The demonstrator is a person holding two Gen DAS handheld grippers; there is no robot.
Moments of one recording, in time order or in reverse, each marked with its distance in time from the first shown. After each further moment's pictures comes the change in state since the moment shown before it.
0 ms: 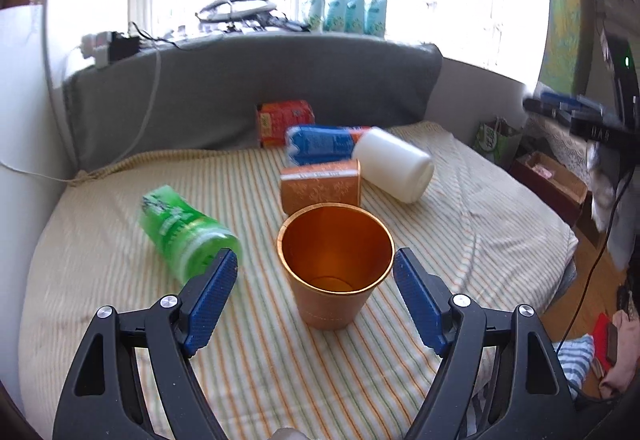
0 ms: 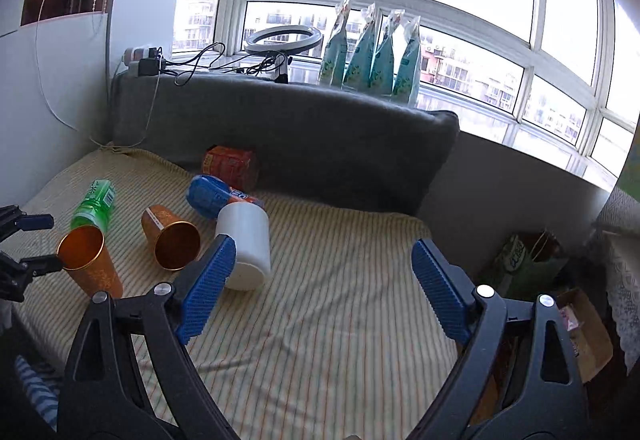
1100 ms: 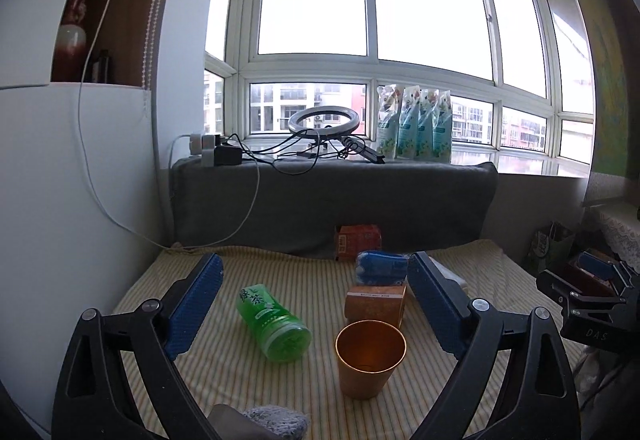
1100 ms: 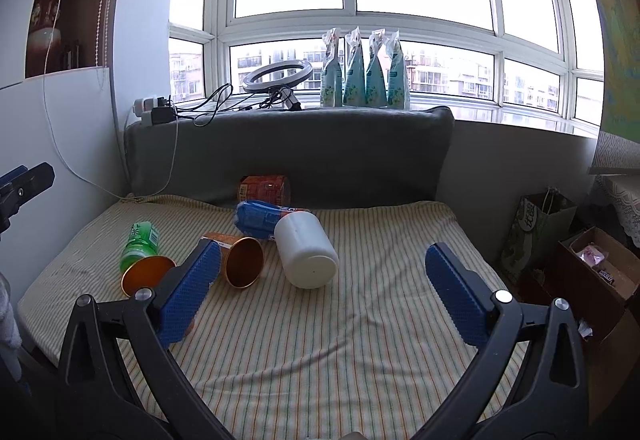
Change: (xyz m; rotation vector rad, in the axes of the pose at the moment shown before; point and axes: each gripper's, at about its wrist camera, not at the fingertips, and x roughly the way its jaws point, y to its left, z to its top) left arm -0.090 -0.013 0.031 -0.094 -0.353 0.283; right arm -0.052 0.064 -0.036 0.201 -0.133 -0.023
